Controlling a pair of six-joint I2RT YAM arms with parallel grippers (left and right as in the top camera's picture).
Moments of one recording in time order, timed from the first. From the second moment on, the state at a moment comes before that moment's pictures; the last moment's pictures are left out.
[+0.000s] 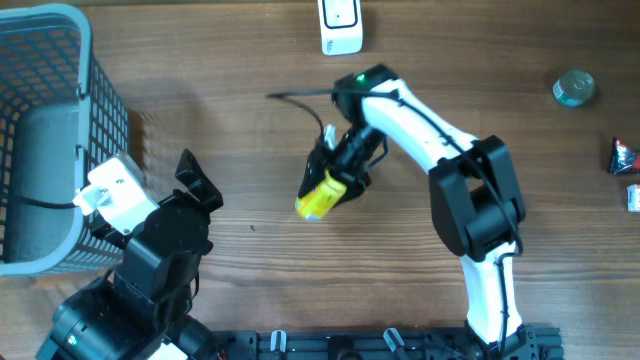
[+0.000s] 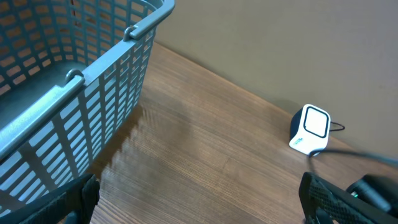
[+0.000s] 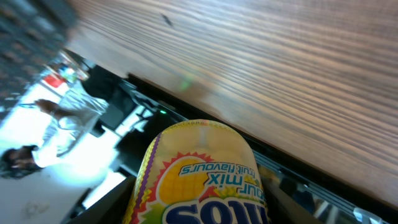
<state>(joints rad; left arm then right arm) -0.65 0.74 1.10 -1.00 -0.84 -0.82 0.50 2.22 1.80 -1.49 -0.89 0.34</state>
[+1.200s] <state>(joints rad) -0.65 0.74 1.10 -1.00 -0.82 -0.82 0.49 2.23 1.94 -1.06 -0.68 0.37</state>
